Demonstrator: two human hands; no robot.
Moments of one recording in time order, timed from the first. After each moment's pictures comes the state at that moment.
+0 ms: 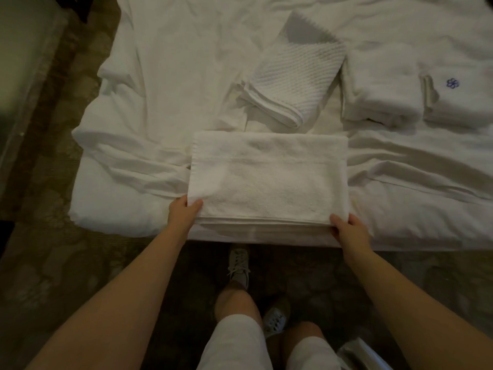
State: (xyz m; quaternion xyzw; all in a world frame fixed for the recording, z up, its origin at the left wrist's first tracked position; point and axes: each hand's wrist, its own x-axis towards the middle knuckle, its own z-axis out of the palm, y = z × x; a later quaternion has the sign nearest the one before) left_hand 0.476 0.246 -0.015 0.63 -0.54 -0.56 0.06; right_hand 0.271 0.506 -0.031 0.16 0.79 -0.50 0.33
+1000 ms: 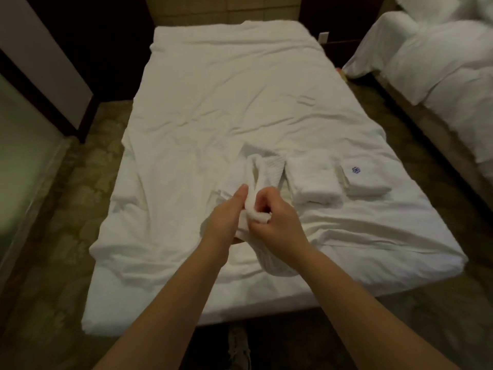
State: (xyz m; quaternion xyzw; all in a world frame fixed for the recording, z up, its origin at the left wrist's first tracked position) left_hand 0.340 0.291 0.288 0.43 -0.58 -0.69 0.04; right_hand 0.281 0.386 0.265 -0.33 0.78 -0.51 0.16
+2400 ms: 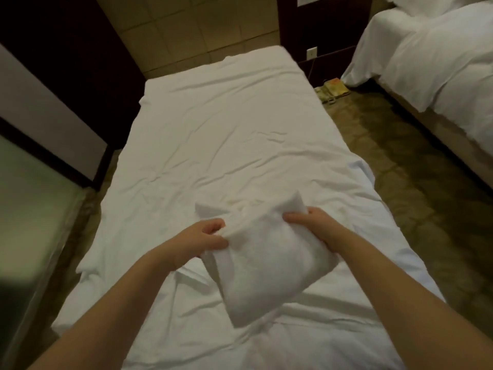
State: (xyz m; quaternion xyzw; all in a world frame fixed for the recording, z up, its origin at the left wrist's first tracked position) left_hand 0.093 0.321 0.309 0.27 -0.78 -0.55 -0.15; right_hand -0.076 0.526 0.254 -0.14 0.68 -0.55 0.47
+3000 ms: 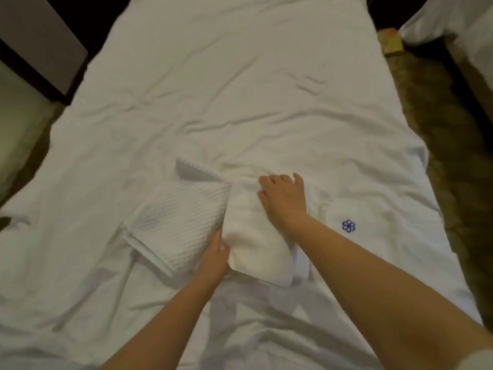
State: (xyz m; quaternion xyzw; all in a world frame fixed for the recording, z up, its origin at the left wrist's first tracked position) left_hand 0.063 0.319 0.045 0.51 -0.60 -0.61 0.03; right_hand -0.131 0.353 0.037 -0.46 0.88 -0.07 0.10
